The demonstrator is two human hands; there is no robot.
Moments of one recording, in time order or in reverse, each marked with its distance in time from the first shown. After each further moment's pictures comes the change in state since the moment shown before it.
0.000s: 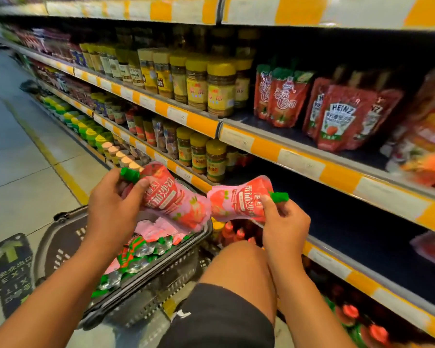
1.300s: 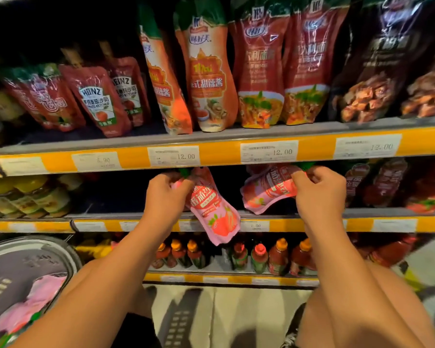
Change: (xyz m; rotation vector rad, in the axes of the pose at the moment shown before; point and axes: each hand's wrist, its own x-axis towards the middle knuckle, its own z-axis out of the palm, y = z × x) left_hand -0.115 0.179 0.320 -0.270 -0.804 -0.160; right_hand 0.047 0.040 -0.349 -0.231 0.571 0.085
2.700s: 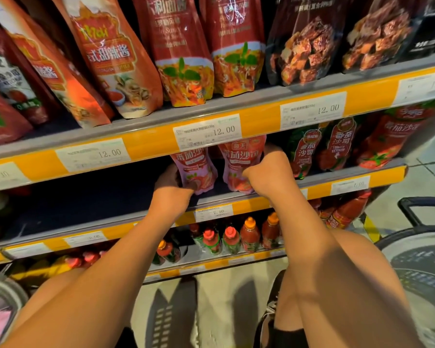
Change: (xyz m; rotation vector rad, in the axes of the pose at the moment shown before) left_hand 0.024 -0.036 0.118 0.048 -0.290 0.082; right_hand 0.026 0.025 -0.001 -0.348 -0.282 0.262
